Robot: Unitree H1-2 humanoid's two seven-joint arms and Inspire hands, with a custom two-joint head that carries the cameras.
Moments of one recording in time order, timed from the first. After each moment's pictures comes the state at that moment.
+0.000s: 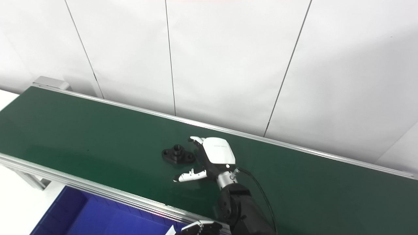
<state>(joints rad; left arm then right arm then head) 0.23 0.29 -0.88 0.12 0.19 -0.44 0.72 -0.67 0.14 0.64 0.89 -0.88 -0.10 -0.23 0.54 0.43</state>
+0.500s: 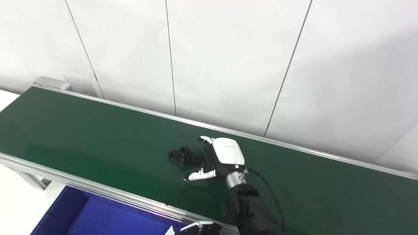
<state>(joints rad) 0.24 0.29 -0.87 0.09 0.19 -0.44 0.69 -0.69 0.12 0.64 0.95 -0.84 -0.13 -0.29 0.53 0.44</state>
